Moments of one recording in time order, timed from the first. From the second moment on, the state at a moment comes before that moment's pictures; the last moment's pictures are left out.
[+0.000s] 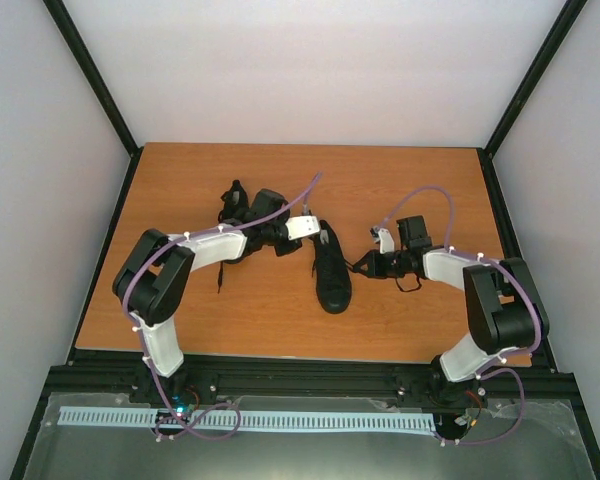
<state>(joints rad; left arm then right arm) -0.55 1.82 1.09 -0.02 0.28 0.71 0.21 1.58 0.70 -0.15 -0.70 0.21</state>
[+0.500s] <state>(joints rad) -0.53 1.78 1.09 -0.22 0.46 0.91 0.23 1.64 0.75 -0.14 -0.72 0.21</state>
